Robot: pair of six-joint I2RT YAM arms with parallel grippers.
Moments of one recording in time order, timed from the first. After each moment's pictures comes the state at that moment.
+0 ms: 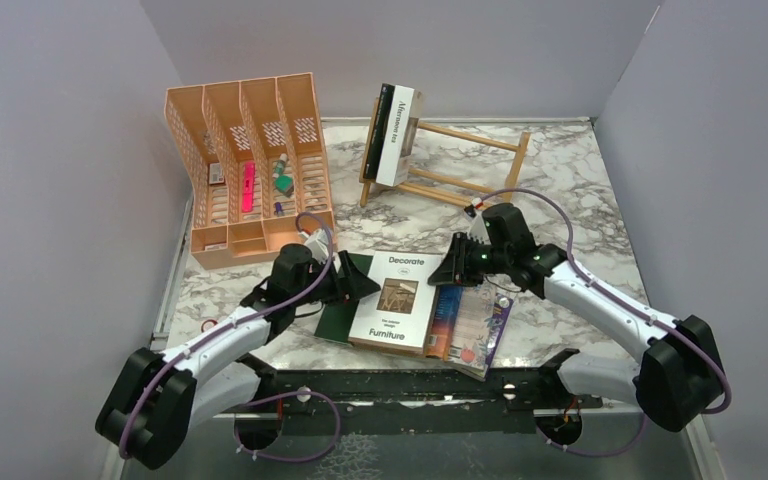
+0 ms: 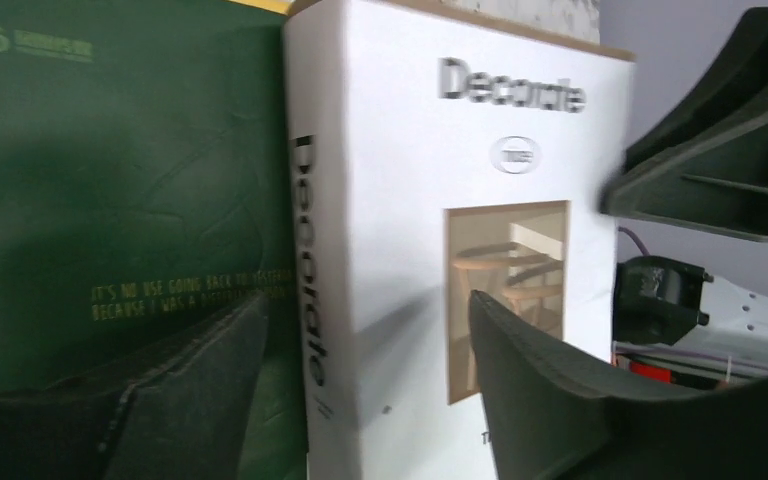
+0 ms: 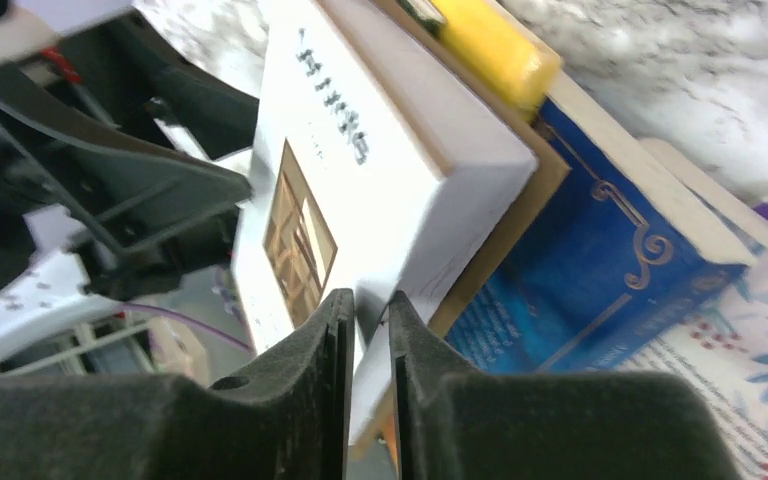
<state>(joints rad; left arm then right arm) -0.50 0.99 0.32 0.18 0.41 -0.83 0.55 1.19 0.76 -0.30 -0.47 0.71</state>
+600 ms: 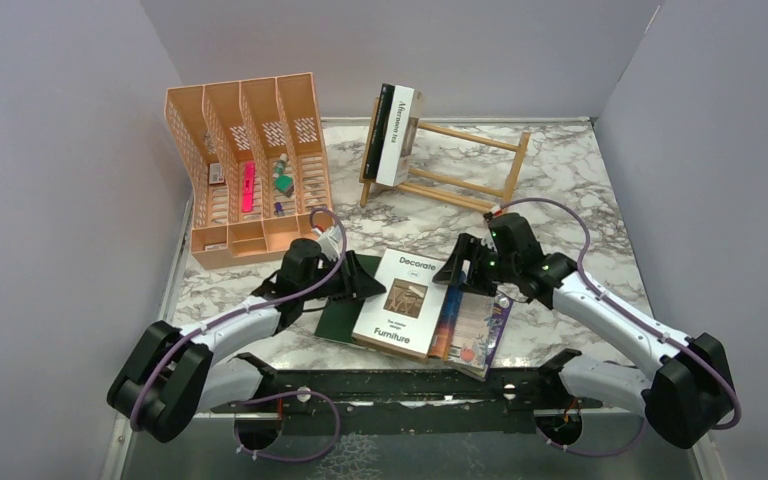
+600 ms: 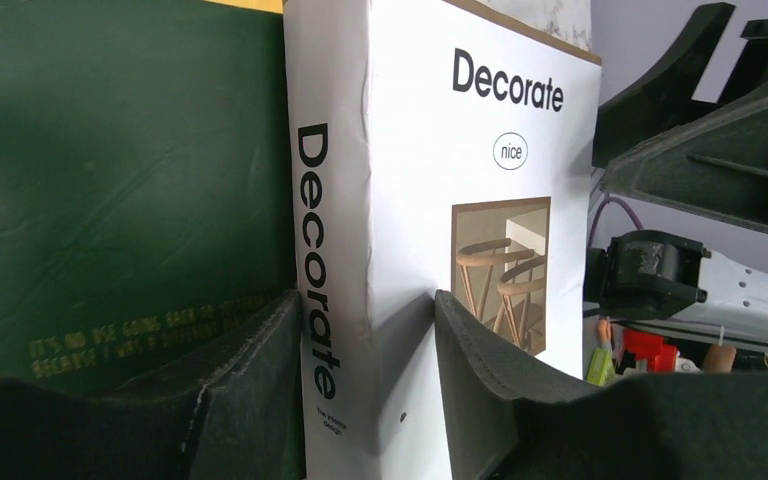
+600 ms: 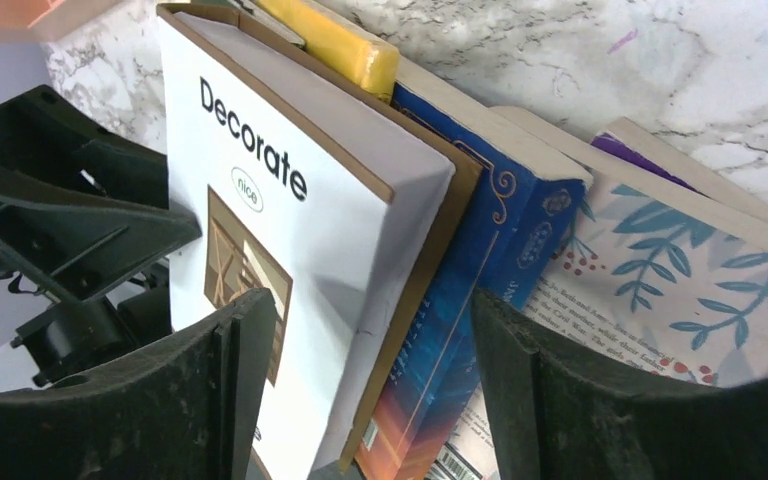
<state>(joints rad) -0.52 1.15 0.34 0.29 0.50 -0.81 0.55 1.10 0.70 -0.41 -0.26 0.78</state>
